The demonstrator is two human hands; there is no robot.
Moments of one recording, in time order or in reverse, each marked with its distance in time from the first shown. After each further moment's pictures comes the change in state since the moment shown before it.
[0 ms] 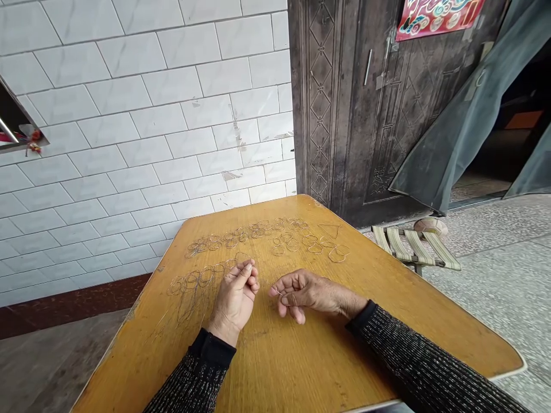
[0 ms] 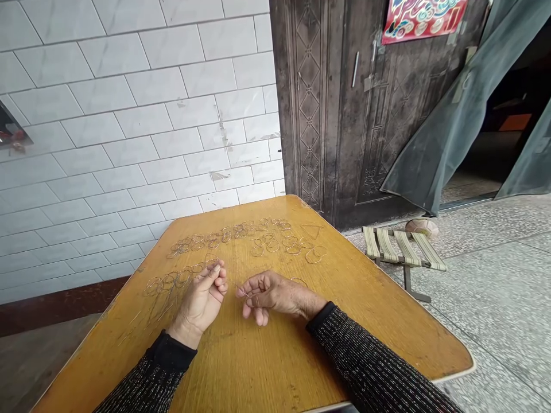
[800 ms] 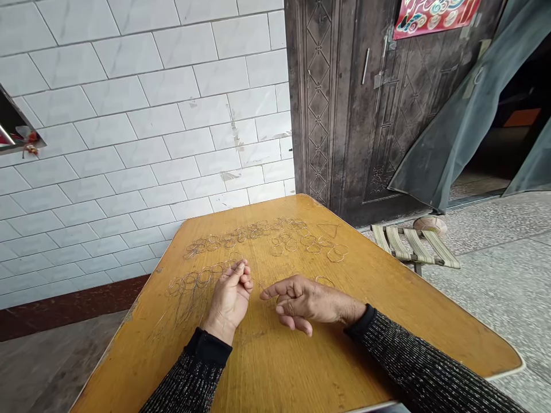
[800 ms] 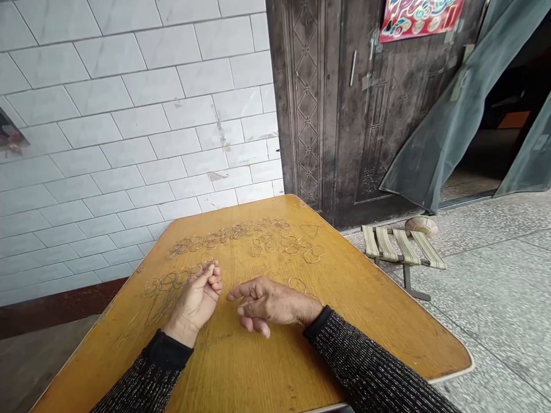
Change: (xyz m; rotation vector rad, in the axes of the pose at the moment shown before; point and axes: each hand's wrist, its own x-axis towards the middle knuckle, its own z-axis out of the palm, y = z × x) left_hand 0.009 0.001 -0.009 -0.077 0.094 -0.016; right_hand -0.007 -0.007 0.008 -0.119 -0.123 0.001
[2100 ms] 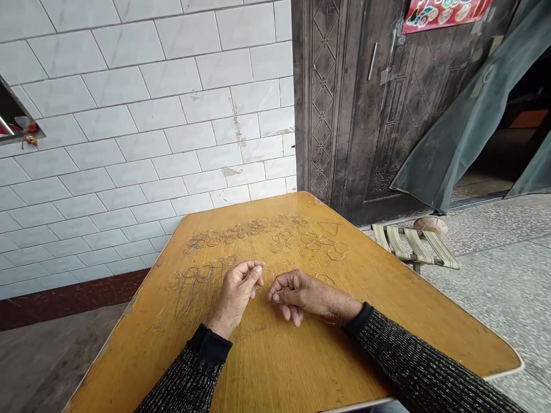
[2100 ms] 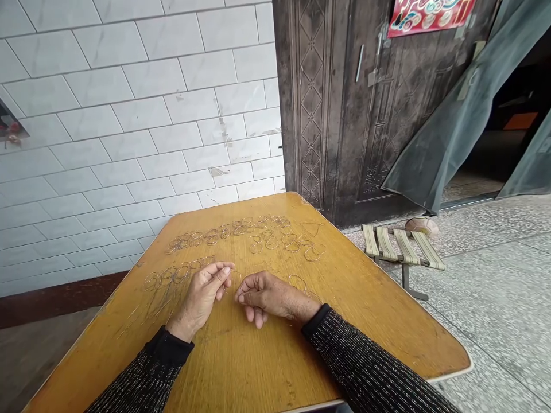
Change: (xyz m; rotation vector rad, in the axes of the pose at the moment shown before) left_hand -0.016 -0.003 0.011 0.789 -0.159 0.175; right_hand 0.010 0.016 -0.002 0.000 0.166 0.060
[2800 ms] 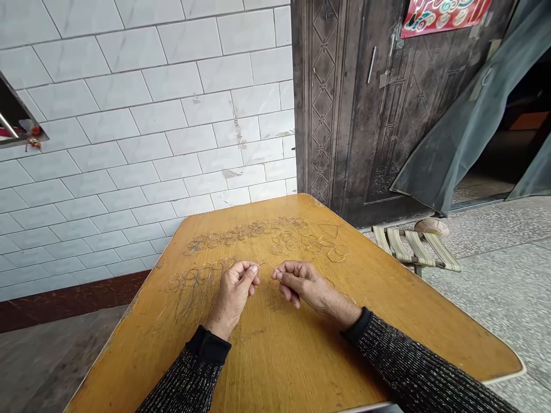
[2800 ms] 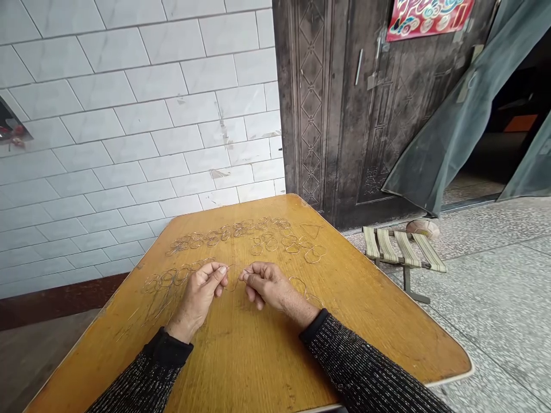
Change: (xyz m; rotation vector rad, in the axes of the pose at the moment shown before) left_hand 0.004 -0.003 -0.005 0.032 0.051 0.075; right_hand 0.003 -0.016 0.007 0.025 0.352 -0.197
